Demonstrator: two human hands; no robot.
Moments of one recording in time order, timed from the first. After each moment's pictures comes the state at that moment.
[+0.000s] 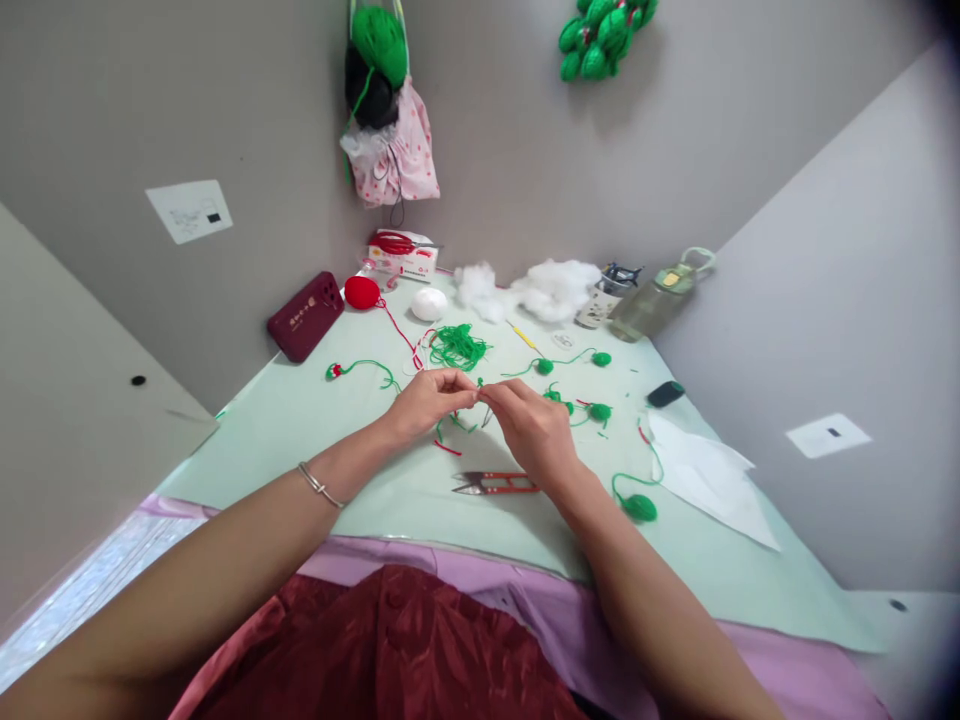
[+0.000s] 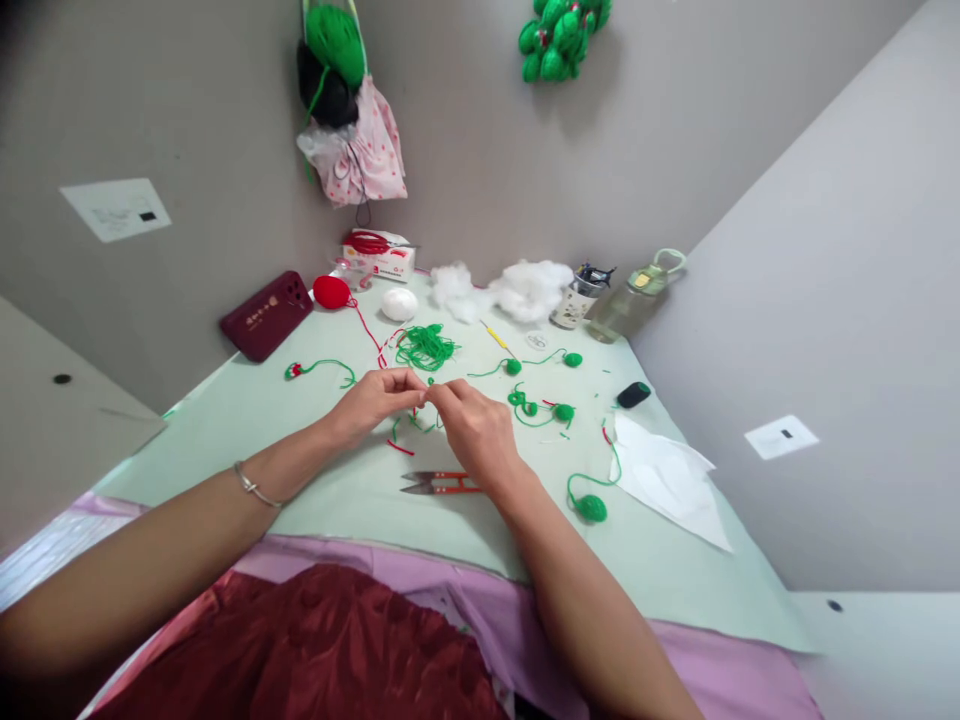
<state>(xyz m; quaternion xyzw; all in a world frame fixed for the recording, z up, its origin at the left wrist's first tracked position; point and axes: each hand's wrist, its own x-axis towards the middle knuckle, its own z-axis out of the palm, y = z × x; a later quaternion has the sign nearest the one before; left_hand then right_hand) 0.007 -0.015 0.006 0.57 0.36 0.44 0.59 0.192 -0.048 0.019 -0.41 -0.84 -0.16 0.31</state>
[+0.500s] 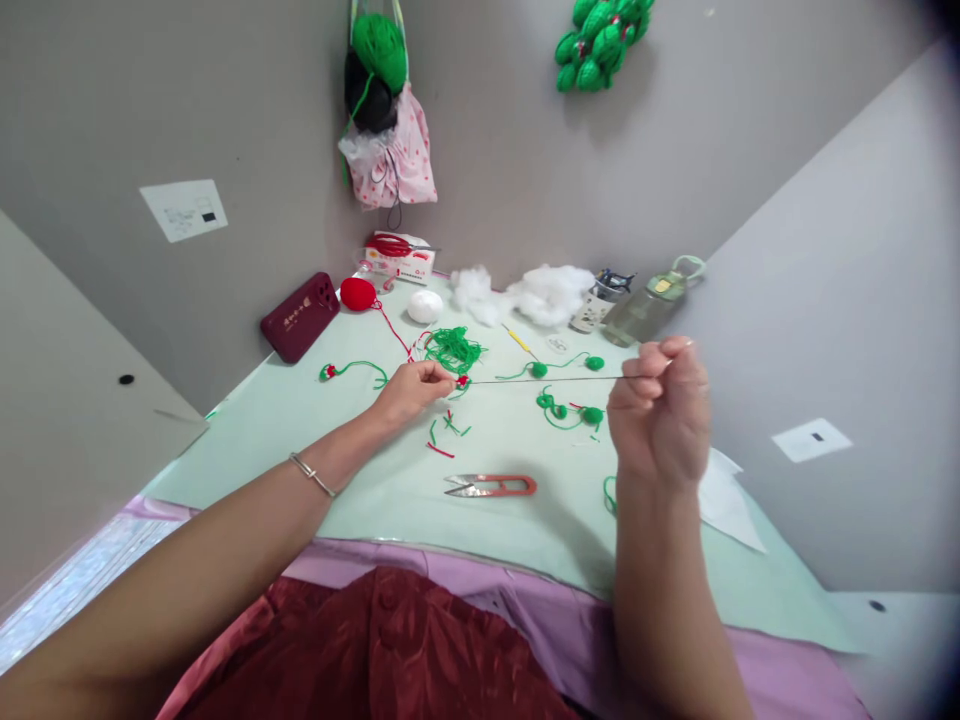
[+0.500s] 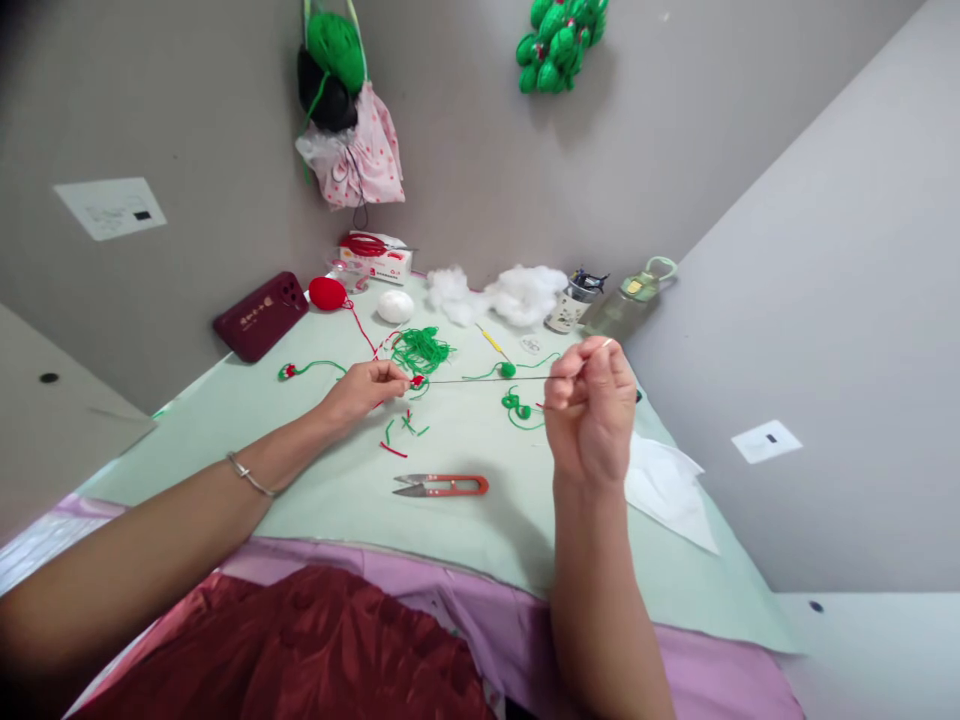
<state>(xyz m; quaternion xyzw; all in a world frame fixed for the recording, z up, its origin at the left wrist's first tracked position) 0.001 0.003 -0.004 0.55 0.44 0.47 0.53 0.252 -0.050 0.088 -0.27 -0.51 0.39 0.72</state>
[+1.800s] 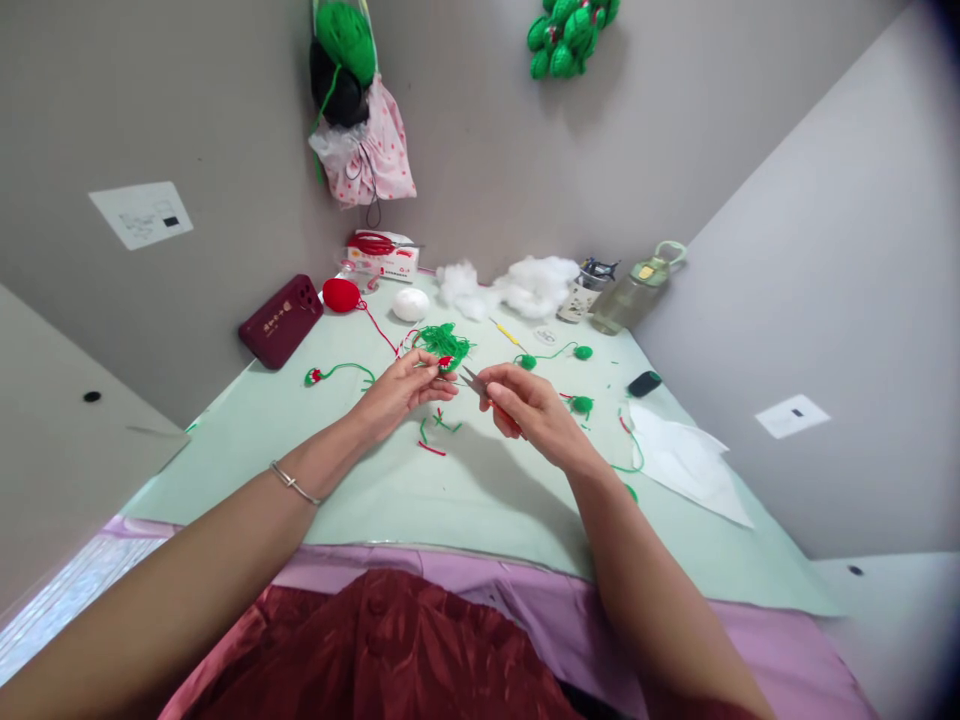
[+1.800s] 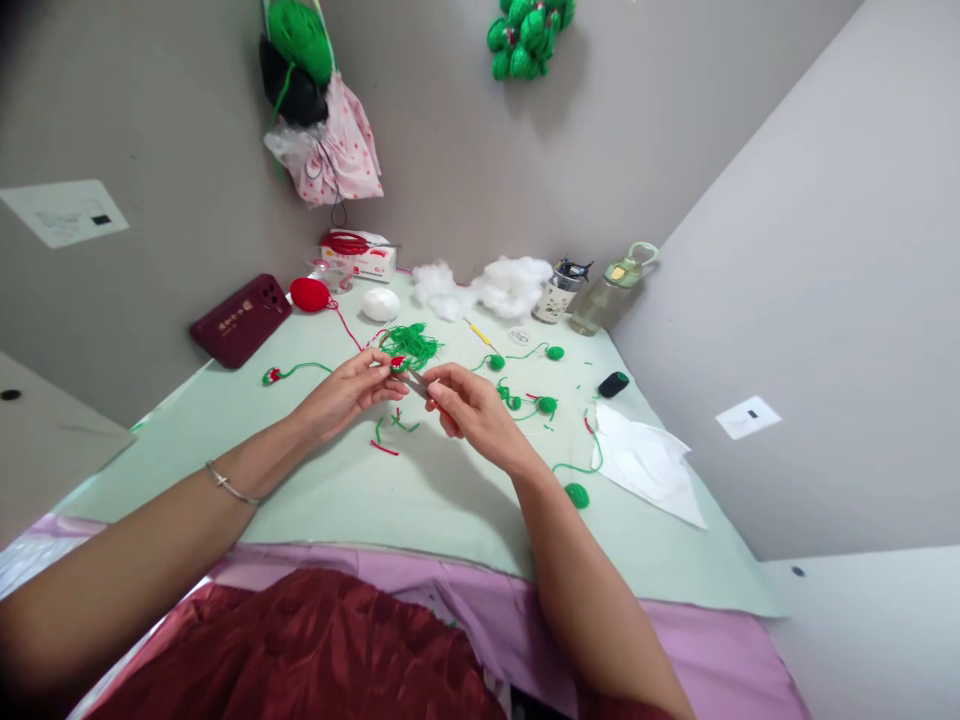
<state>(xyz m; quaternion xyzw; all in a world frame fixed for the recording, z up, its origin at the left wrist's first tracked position) -0.001 -0.003 -0.002 0.45 0.30 0.48 0.69 0.213 -0.048 0.051 -0.41 -0.69 0.47 0.37</state>
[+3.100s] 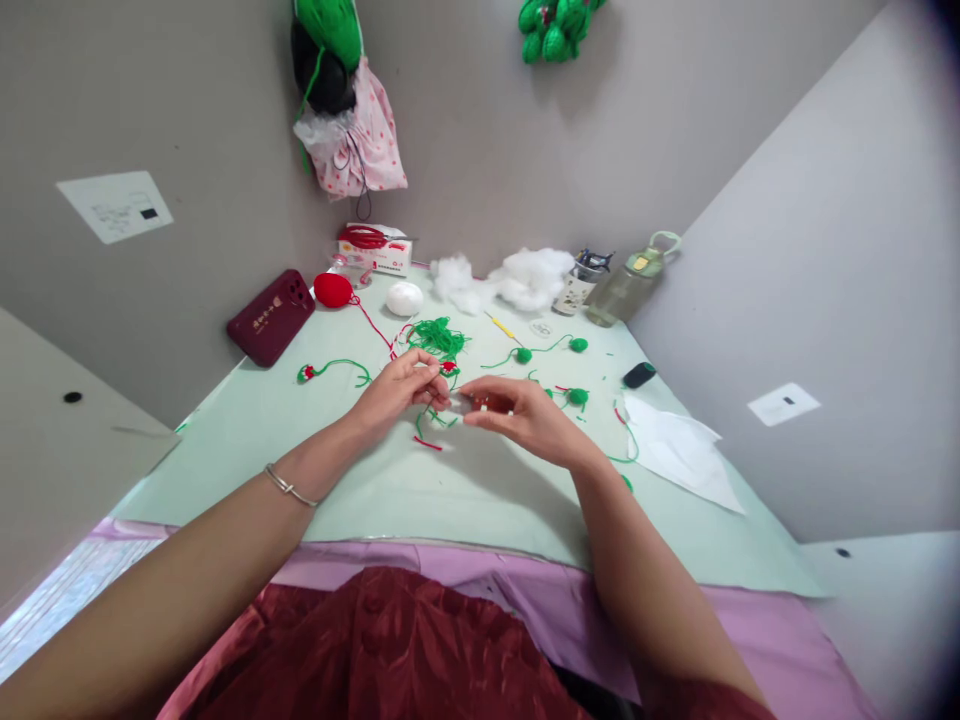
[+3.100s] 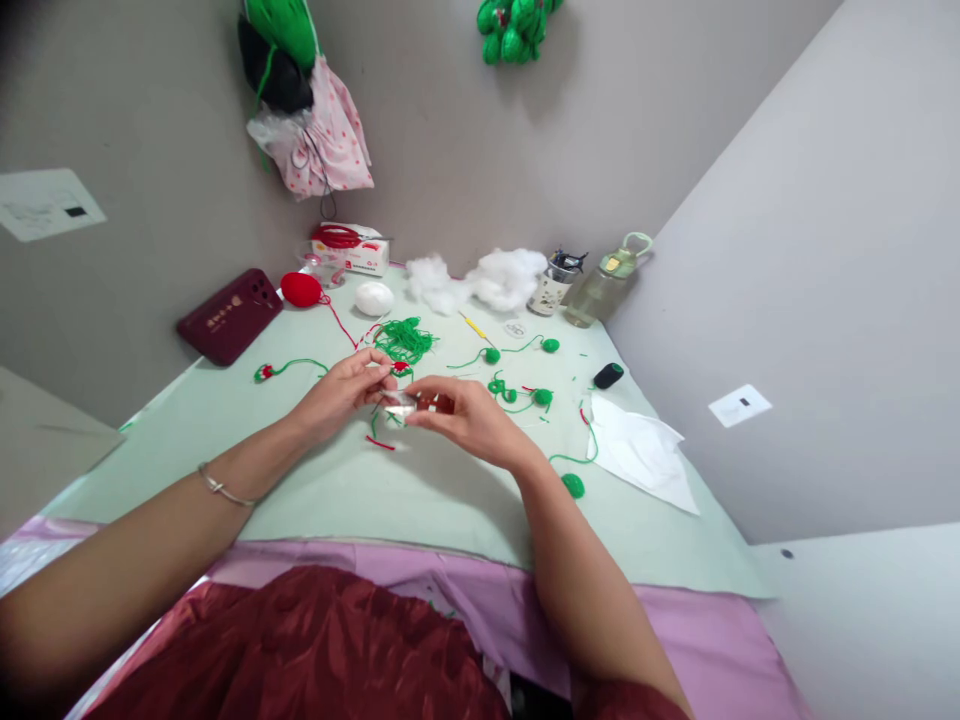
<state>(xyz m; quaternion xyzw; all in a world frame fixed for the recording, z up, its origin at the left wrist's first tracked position) 0.001 -0.008 0.000 0.51 0.31 0.45 0.66 0.214 -0.049 0.048 -0.43 -0.80 0.32 0.25</state>
